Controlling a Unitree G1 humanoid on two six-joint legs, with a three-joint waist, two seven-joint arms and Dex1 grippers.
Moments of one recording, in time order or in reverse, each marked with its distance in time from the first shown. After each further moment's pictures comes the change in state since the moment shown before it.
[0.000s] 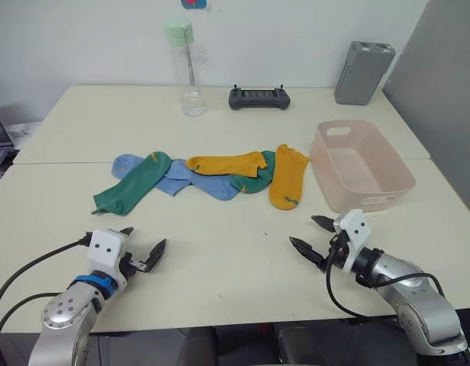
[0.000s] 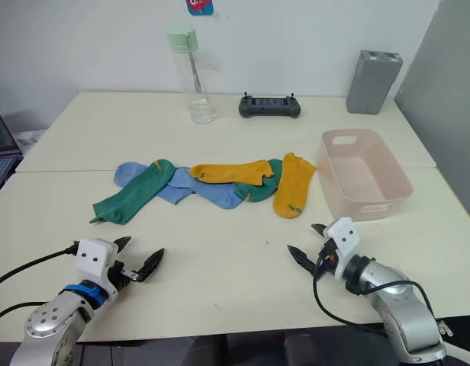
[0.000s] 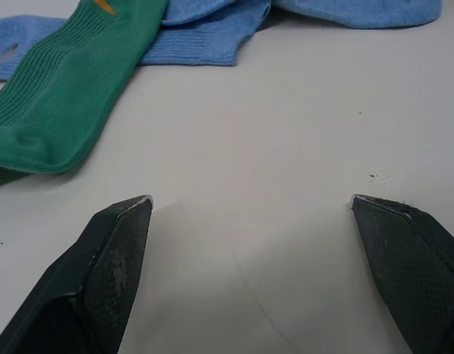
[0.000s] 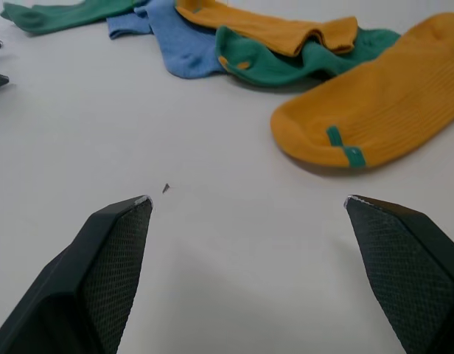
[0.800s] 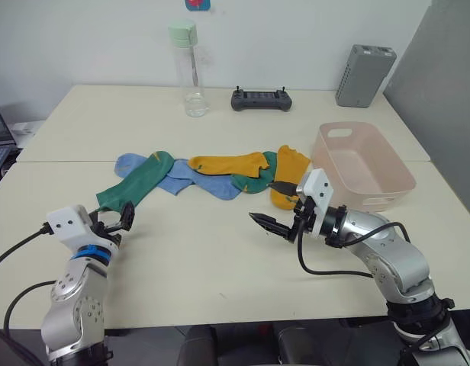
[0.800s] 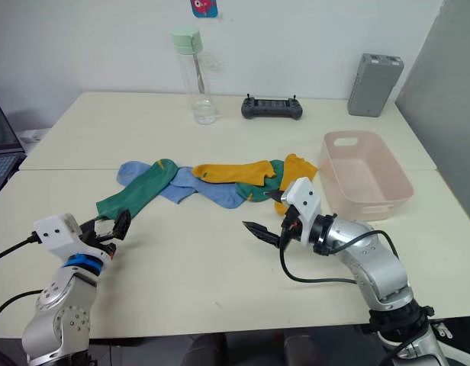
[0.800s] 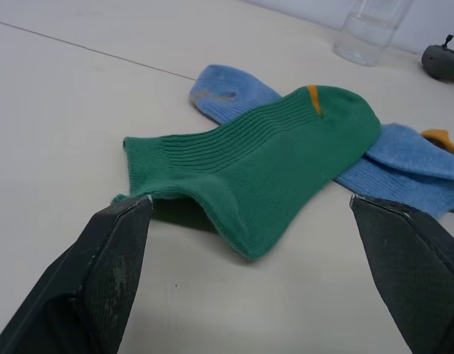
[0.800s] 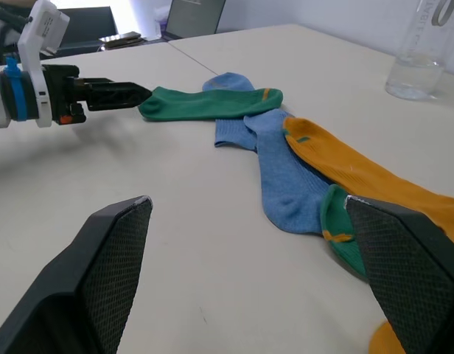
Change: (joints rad) left arm -0.305 -0.157 0.179 0.111 -0.189 0.198 0.363; right arm -0.354 0.044 0.138 0.027 0.039 0.108 0.061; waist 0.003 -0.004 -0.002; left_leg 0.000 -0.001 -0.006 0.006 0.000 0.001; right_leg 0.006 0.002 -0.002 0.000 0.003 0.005
